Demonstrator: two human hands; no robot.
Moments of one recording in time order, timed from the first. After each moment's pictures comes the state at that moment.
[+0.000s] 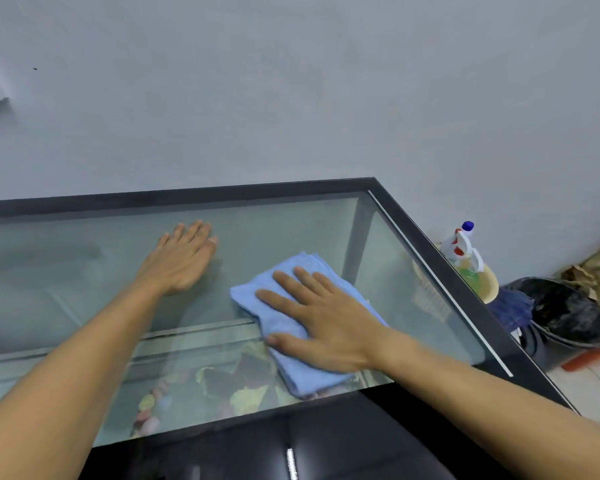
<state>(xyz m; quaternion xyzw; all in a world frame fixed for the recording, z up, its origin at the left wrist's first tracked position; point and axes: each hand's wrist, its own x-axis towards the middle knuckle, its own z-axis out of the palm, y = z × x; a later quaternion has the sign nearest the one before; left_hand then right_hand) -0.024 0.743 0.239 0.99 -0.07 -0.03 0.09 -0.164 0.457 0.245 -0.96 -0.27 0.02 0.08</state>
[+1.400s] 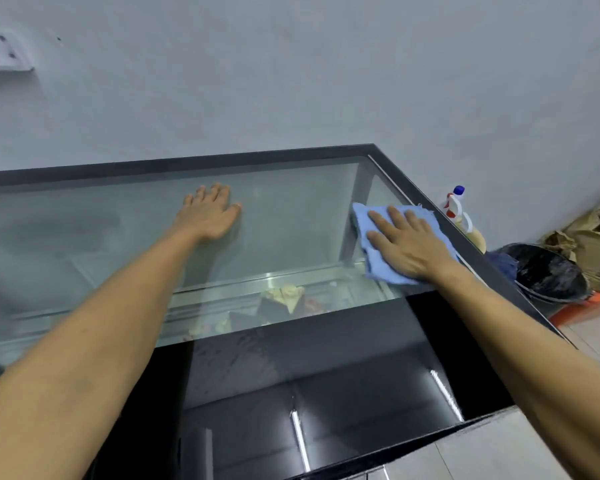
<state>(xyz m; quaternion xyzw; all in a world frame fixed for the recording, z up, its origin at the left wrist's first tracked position) -0.031 0.743 0.243 0.99 -0.10 -0.03 0.08 -0.177 0.372 0.251 -1.00 0.02 0.01 0.05</state>
